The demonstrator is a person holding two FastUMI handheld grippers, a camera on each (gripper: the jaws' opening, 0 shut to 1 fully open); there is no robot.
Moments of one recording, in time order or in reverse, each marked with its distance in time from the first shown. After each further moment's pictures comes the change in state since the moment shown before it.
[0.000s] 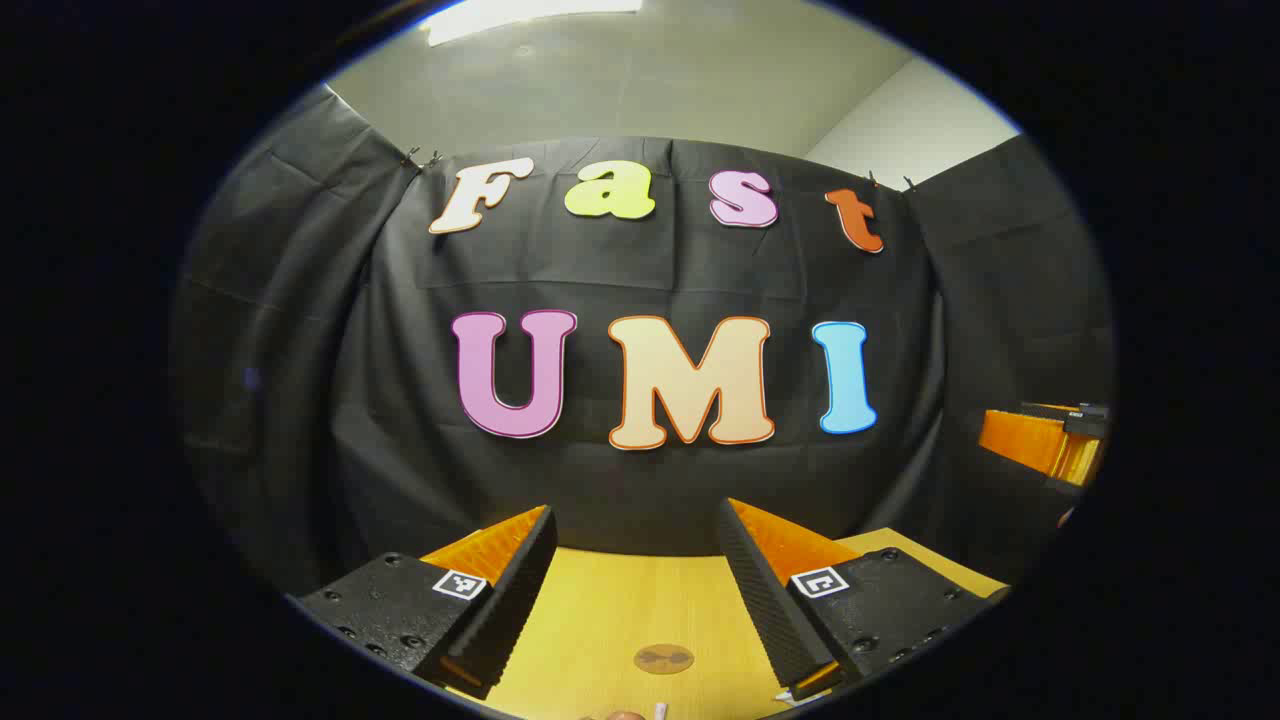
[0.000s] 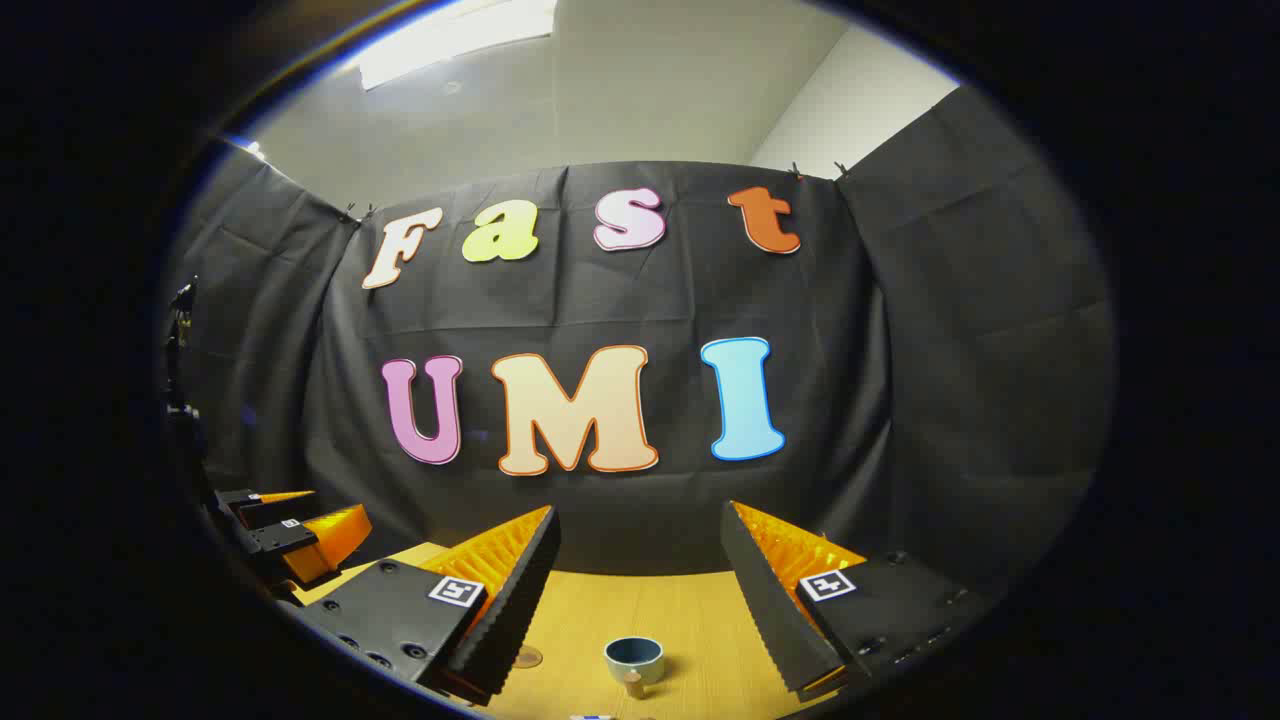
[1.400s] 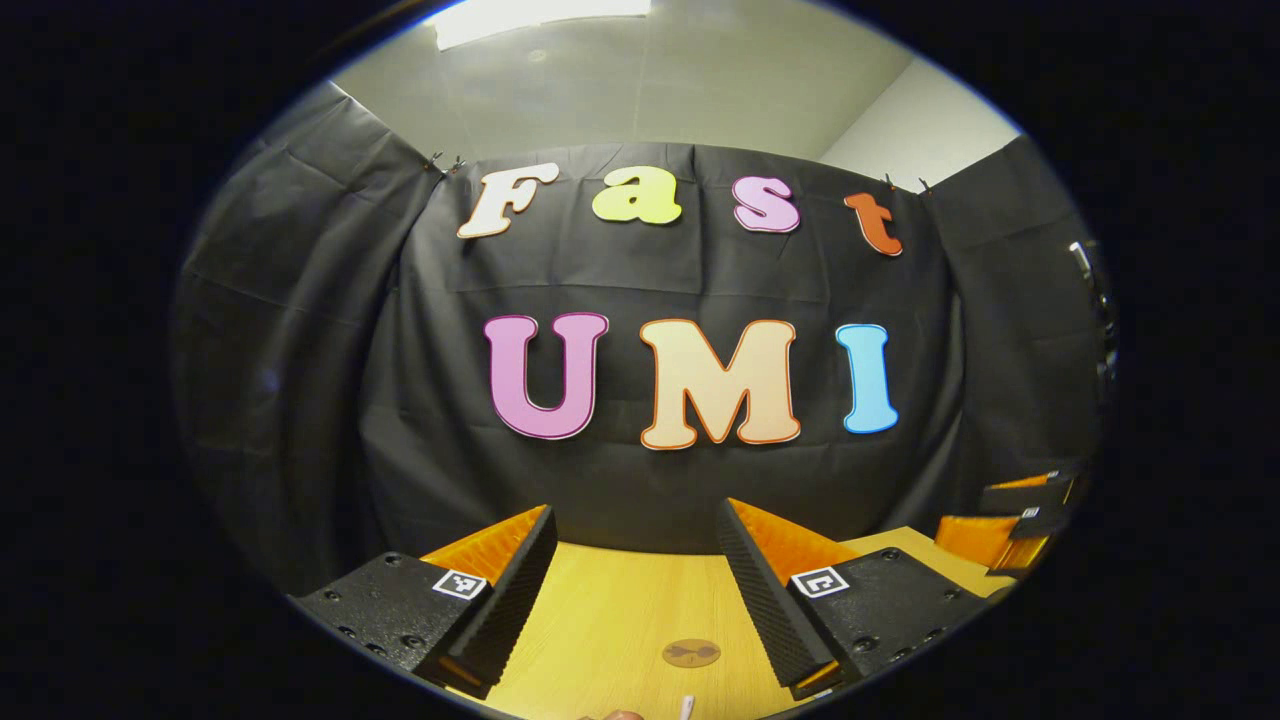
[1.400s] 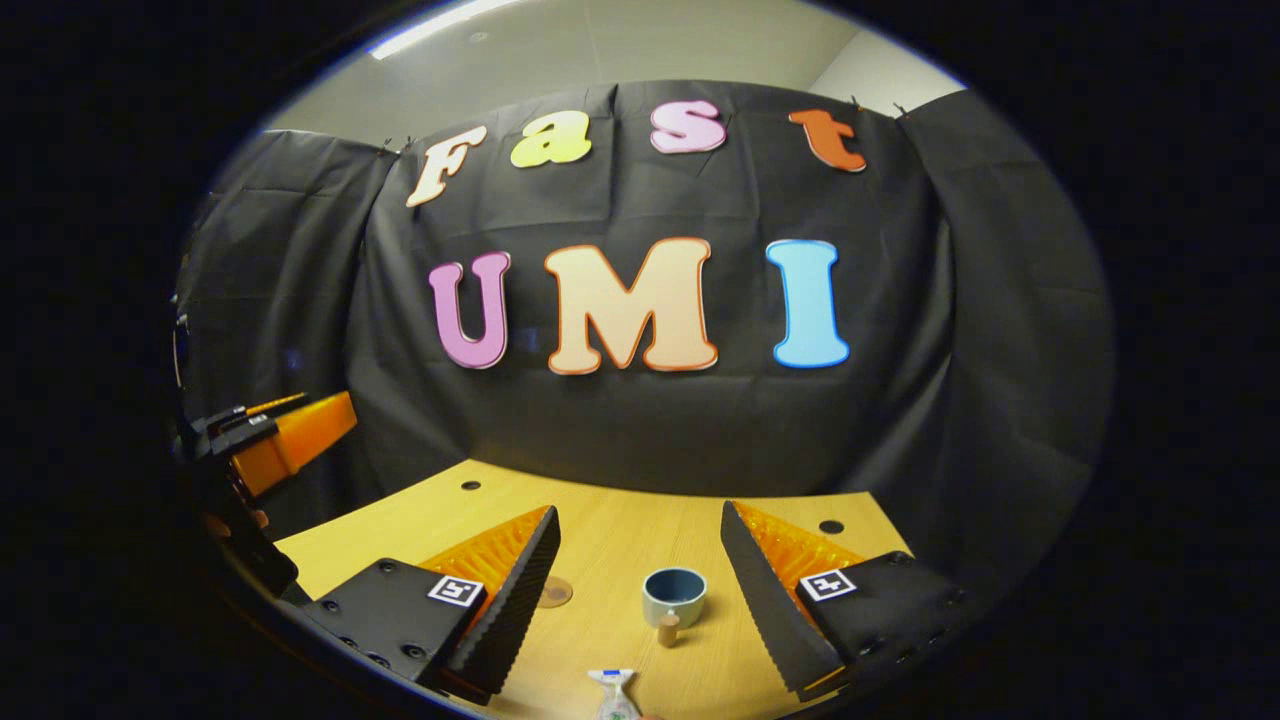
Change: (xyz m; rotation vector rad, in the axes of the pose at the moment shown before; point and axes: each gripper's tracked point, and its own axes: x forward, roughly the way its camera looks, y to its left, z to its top) left arm -0.019 0.034 -0.002 0.001 -0.011 0.059; right arm -0.006 0.041 -0.119 -0.052 0.339 0.151
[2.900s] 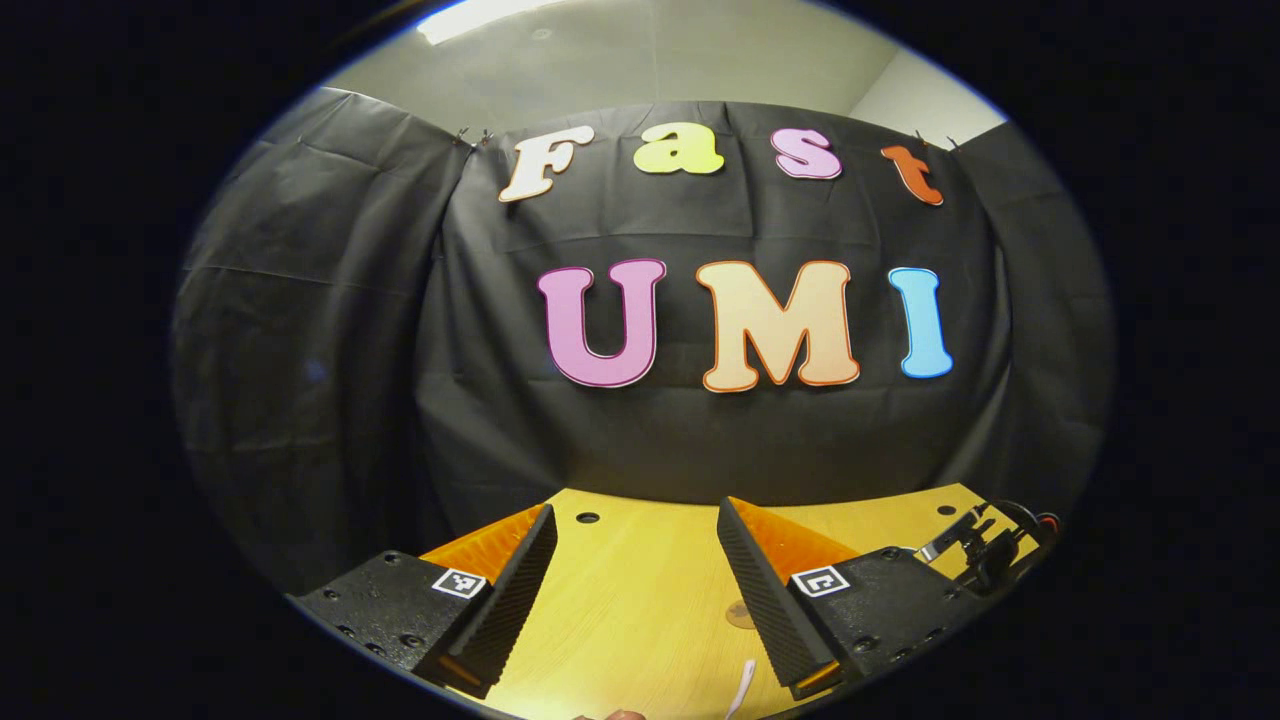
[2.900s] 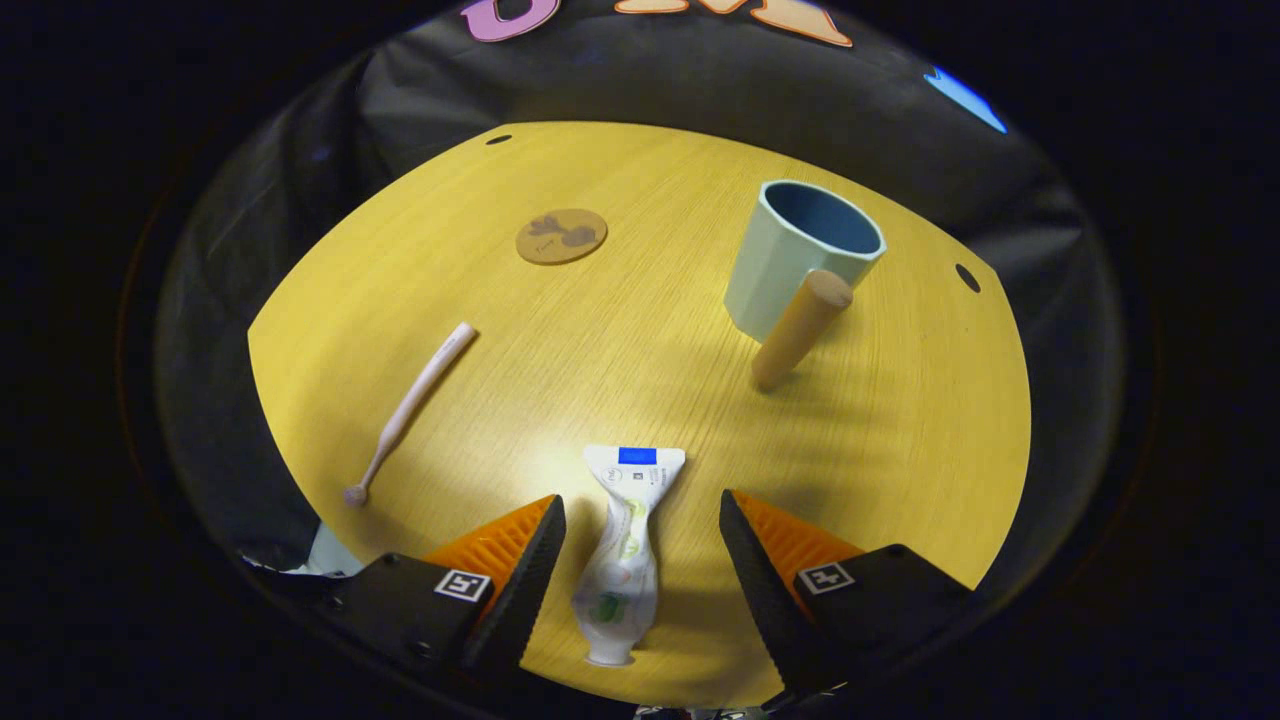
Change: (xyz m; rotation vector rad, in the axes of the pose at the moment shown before) left arm -0.016 0.051 -0.053 0.045 0.155 0.127; right arm 0.001 0.011 -0.307 -0.204 0.951 0.123
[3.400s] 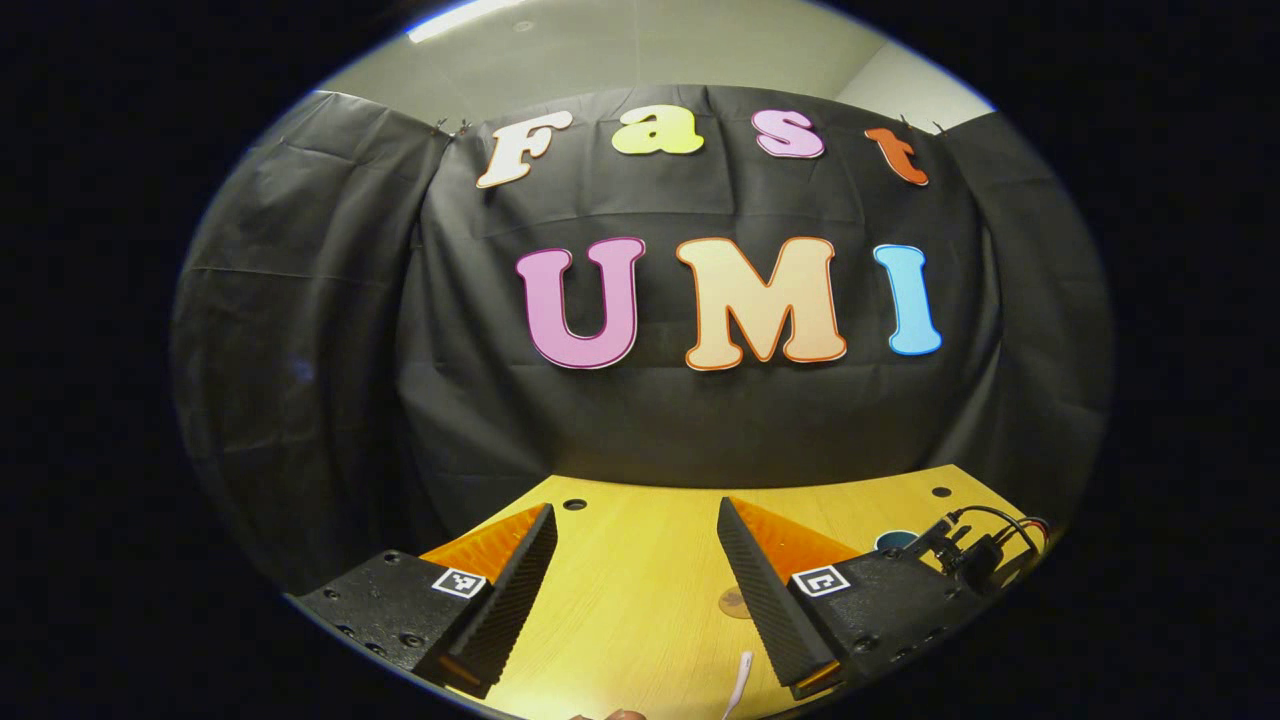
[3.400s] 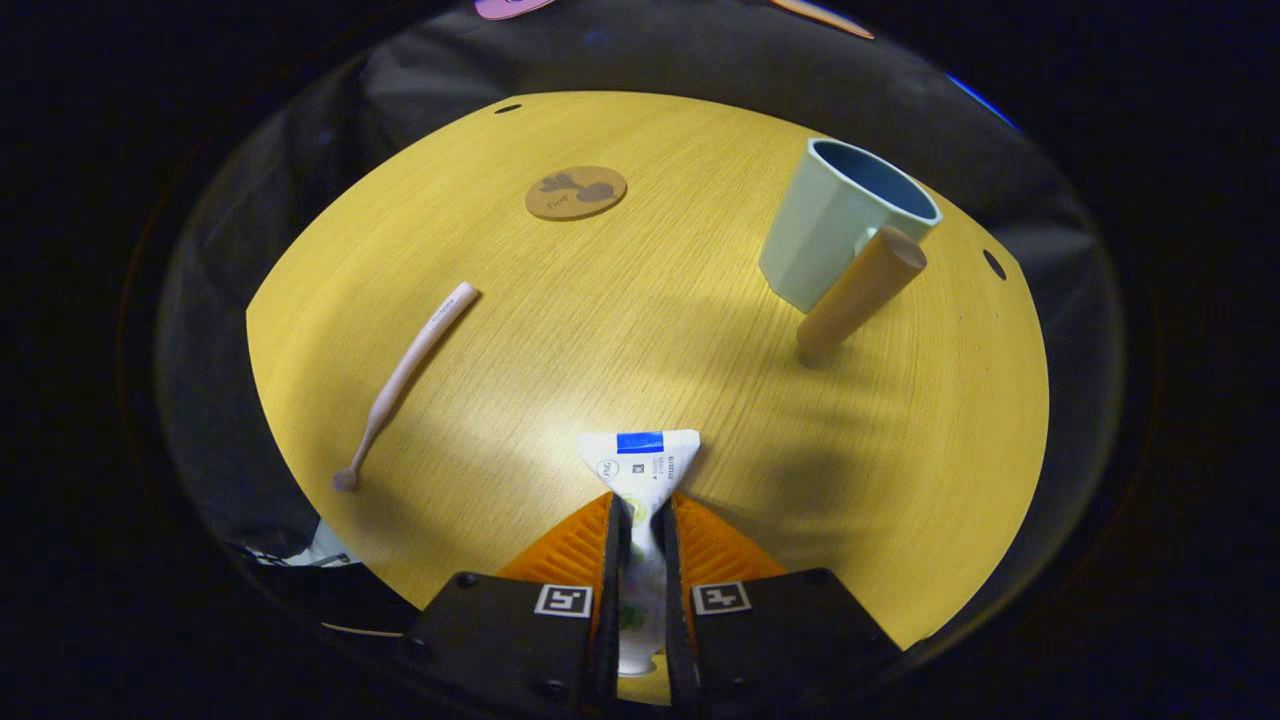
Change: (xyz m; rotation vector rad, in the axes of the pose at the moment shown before) left arm 0.009 -0.019 -0.020 0.026 0.052 -0.046; right arm 0.014 0.016 -0.014 -0.013 0.078 0.036
